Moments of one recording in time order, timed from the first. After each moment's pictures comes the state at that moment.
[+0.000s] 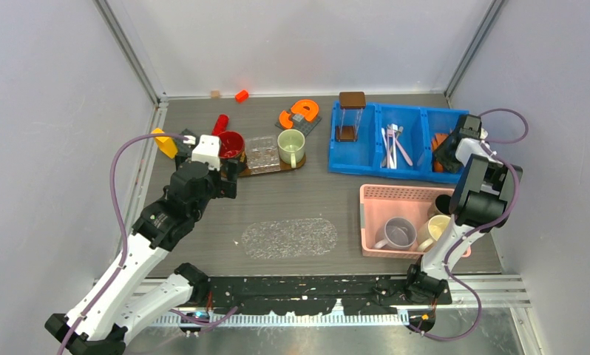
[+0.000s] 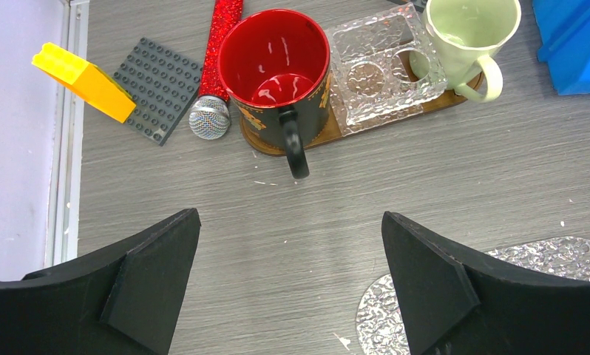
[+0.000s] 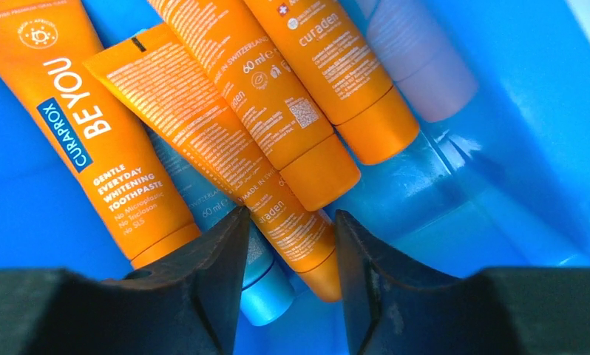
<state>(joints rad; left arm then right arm) -0.57 0.77 0.93 -0.59 -0.44 -0.10 -0.38 1.88 1.25 -0.34 0.12 0.43</state>
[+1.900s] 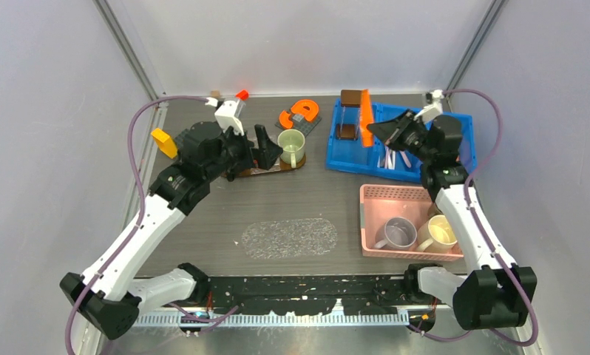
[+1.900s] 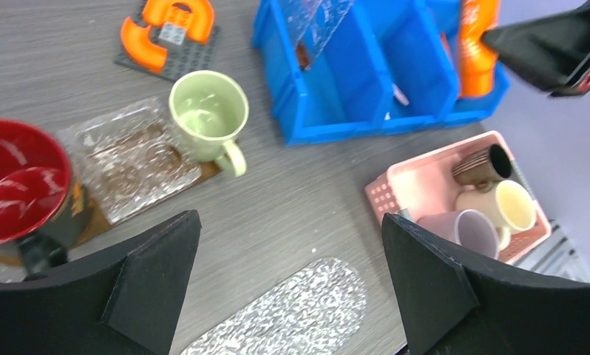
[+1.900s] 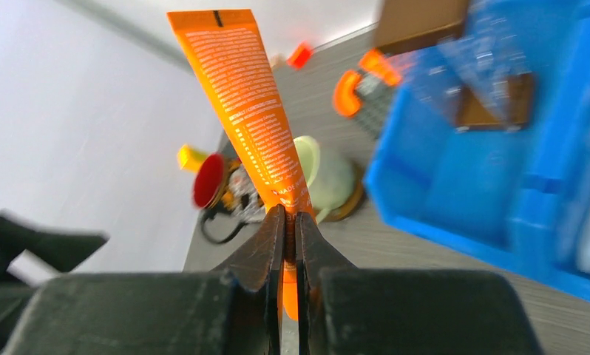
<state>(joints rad) -0.57 1.04 1.17 -0.43 0.04 -0.37 0.01 1.12 0.94 0.01 -0.47 0.72</state>
